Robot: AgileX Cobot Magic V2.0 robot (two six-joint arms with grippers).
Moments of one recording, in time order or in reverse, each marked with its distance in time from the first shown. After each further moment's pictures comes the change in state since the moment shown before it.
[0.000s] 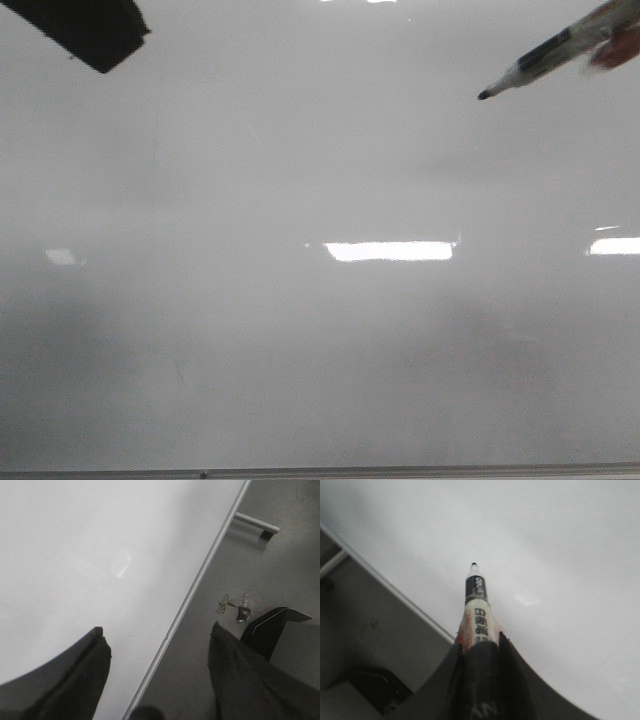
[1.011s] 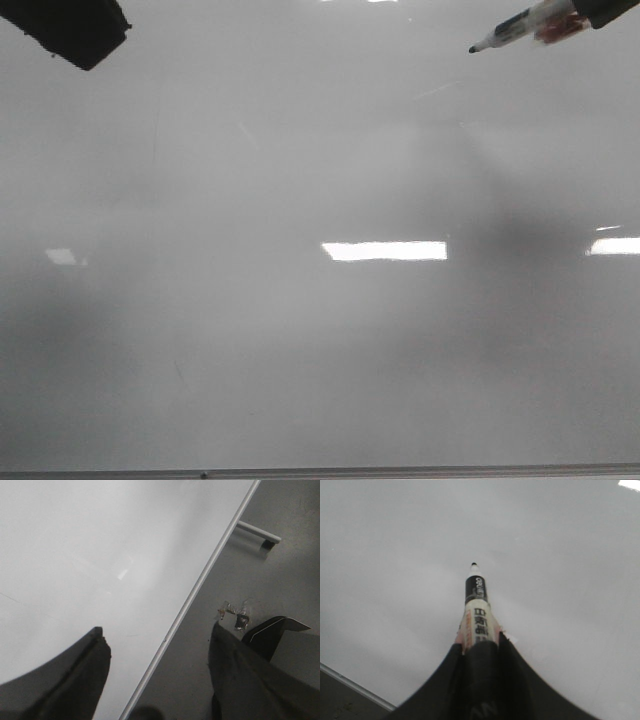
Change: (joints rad) left arm 0.010 -0.018 0.020 -0.017 -0.023 -0.007; right arm -0.013 0.167 0.003 -0.004 -0.357 0.094
